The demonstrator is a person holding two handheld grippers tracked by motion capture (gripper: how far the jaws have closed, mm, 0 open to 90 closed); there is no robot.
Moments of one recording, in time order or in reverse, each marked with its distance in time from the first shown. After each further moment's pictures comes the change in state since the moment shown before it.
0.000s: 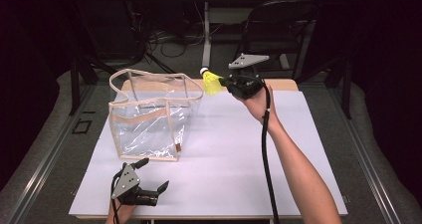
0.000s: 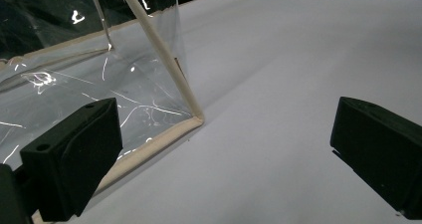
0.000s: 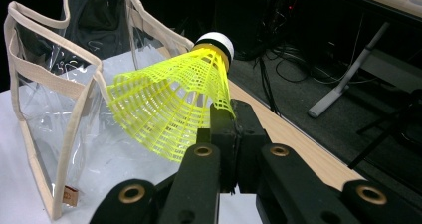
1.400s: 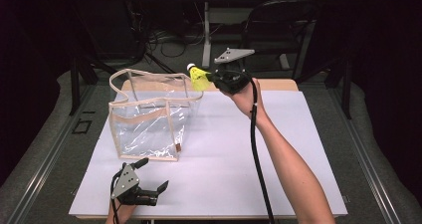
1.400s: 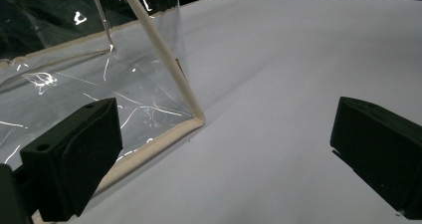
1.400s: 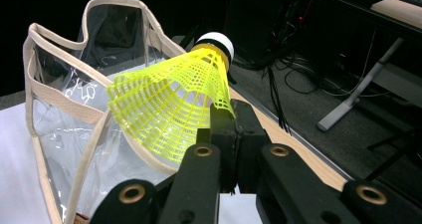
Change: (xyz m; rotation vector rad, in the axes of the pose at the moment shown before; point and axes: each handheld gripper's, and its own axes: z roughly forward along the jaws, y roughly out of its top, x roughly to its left) left arm 0.000 0.000 0.000 -0.004 0.000 -0.005; right arm 0.015 0.023 0.019 -0.022 0.034 -0.025
